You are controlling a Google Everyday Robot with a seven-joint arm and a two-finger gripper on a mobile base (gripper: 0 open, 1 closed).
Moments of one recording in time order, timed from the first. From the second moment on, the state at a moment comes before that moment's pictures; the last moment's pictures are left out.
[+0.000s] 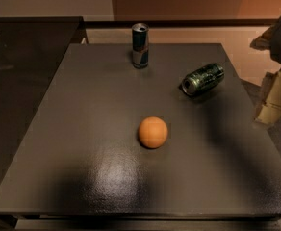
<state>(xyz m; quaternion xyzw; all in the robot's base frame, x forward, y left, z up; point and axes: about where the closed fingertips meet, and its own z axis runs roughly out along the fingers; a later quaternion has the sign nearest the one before) 0.438 -0.217 0.976 -0.60 0.78 -0.03 0.16</state>
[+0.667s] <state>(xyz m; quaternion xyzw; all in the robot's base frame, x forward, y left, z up) 0.452 -0.222 0.980 -0.61 0.77 -0.04 0.17</state>
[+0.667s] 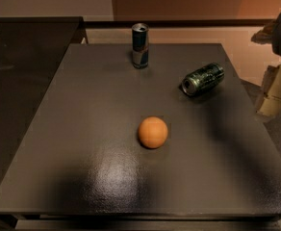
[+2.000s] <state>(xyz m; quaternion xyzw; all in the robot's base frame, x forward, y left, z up) 0.549 -0.214 0.914 -0.72 0.68 -0.04 0.10</state>
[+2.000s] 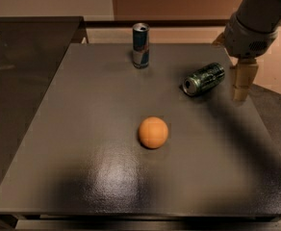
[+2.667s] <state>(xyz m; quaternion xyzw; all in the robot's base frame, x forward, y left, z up) 0.574 -0.200 0.876 -0.77 0.63 -0.04 0.06</state>
